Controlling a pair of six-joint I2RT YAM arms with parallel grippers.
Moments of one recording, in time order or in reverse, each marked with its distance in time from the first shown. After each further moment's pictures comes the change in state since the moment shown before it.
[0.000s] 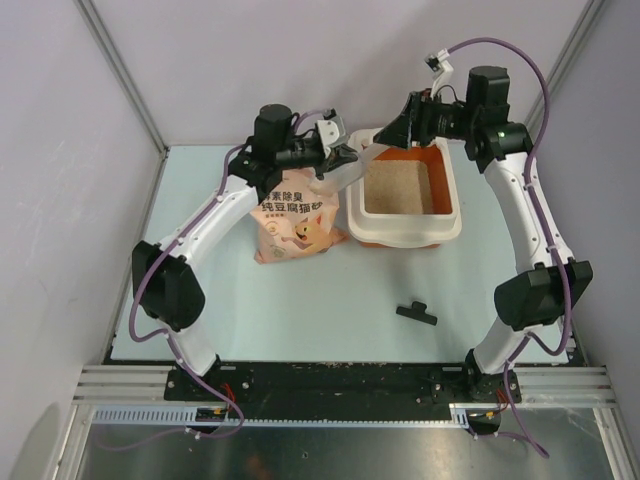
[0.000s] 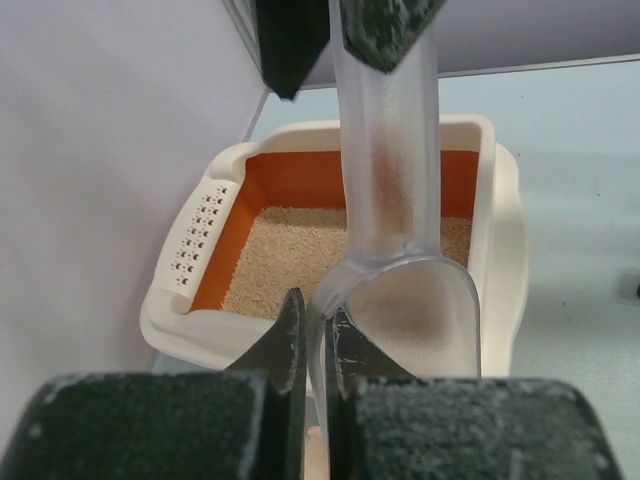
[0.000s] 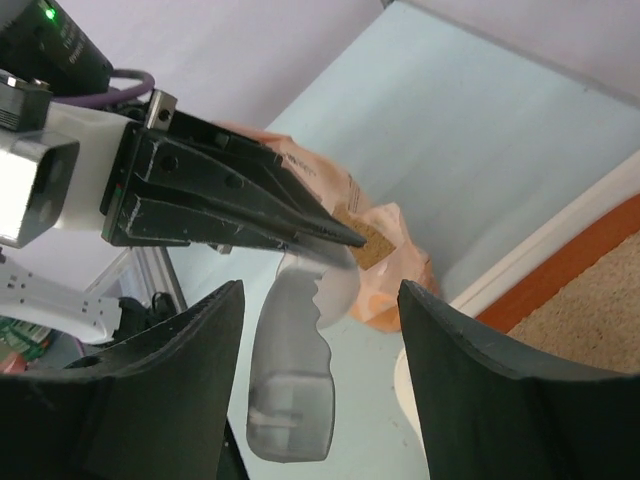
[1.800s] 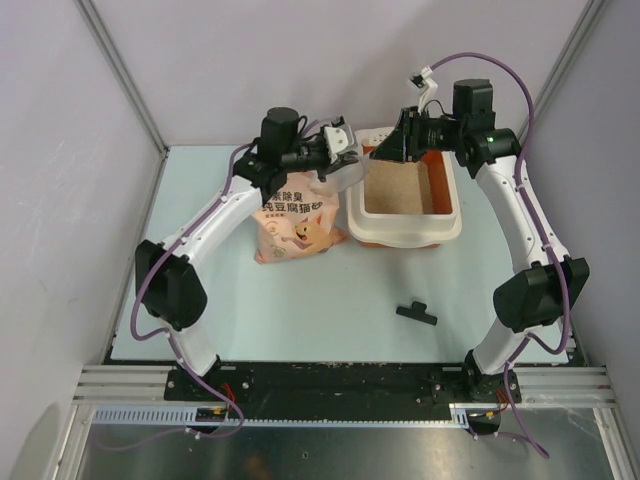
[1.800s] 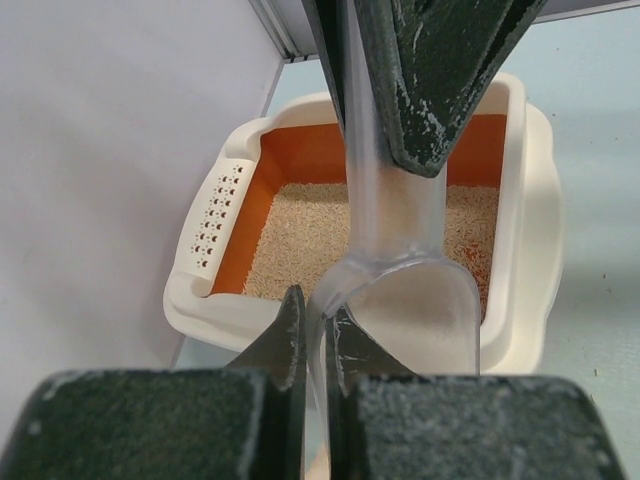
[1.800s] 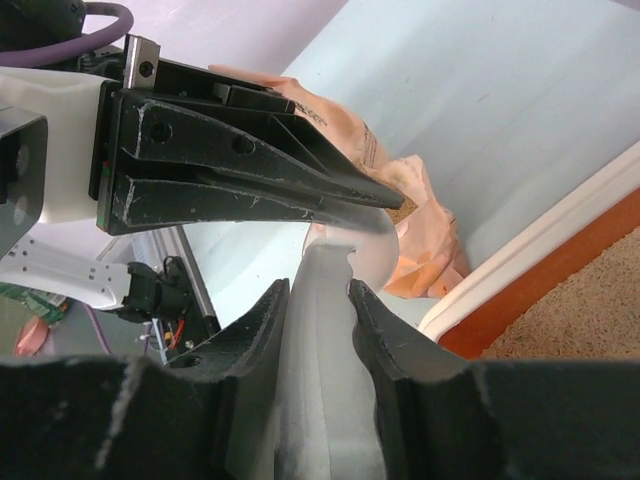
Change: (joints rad) left arm -0.026 0.007 0.006 -0.048 -0.077 0.123; right arm 0.041 0.000 -0.063 -0.087 -0.021 -0.056
